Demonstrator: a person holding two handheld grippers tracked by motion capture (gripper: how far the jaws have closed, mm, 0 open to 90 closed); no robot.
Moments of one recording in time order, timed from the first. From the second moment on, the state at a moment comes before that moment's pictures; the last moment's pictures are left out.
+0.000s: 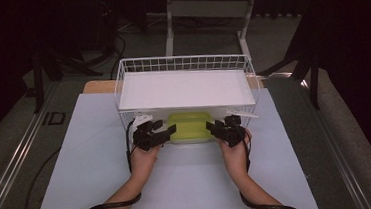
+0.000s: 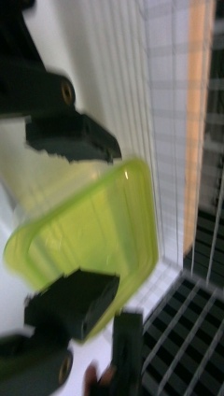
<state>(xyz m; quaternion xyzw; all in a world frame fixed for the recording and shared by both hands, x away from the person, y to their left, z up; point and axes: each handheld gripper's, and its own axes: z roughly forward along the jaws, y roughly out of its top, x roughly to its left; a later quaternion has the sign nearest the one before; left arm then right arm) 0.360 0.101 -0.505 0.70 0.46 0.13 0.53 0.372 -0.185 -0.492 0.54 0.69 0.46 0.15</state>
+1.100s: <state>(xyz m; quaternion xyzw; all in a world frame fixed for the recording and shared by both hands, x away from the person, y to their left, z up) 0.280 0.128 -0.517 0.73 0.41 0.08 0.54 0.322 -0.149 -0.513 0.48 0.77 0.41 0.12</state>
